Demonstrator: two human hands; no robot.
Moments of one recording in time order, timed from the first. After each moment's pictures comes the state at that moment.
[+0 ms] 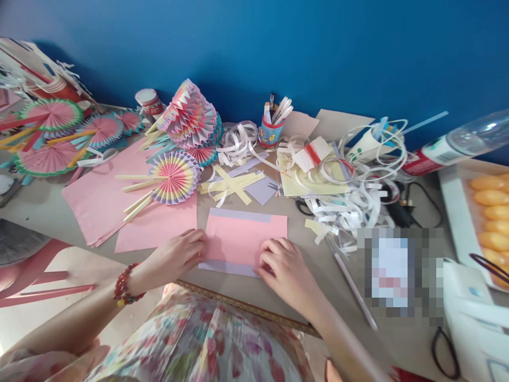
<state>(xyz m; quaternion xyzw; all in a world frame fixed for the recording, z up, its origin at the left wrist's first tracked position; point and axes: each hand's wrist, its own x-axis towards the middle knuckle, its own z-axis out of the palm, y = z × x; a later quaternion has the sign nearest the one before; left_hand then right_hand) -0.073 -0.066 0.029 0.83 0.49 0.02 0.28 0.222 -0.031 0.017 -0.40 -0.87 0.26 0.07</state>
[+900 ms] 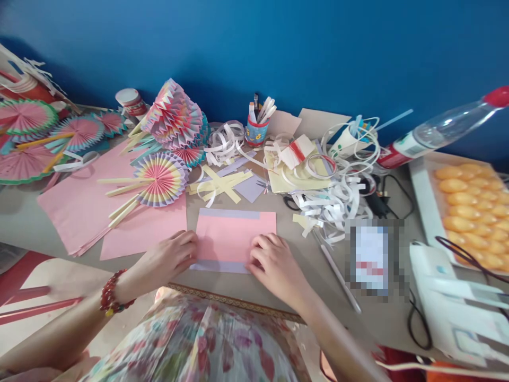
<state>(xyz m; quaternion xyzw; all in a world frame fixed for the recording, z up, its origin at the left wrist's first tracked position) -0.071 -0.067 0.029 0.84 0.49 -0.02 0.25 0.221 -0.034 0.014 -0.41 -0.87 0.25 0.05</state>
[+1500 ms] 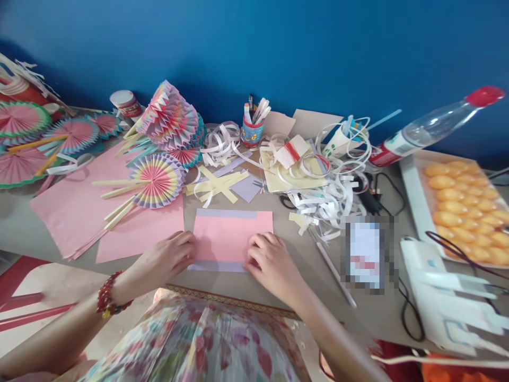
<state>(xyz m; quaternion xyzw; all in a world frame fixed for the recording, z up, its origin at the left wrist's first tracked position) -0.074 -0.067 0.025 0.84 0.48 0.02 0.26 0.221 -0.035 0.016 -0.42 -0.88 0.24 0.05</state>
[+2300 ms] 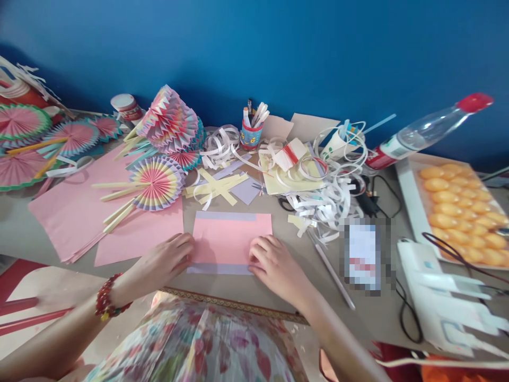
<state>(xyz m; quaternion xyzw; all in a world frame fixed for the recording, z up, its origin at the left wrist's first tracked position) -0.074 -0.068 0.025 0.82 0.50 0.01 0.28 0.229 -0.032 0.022 -0.40 -0.87 0.27 0.05</state>
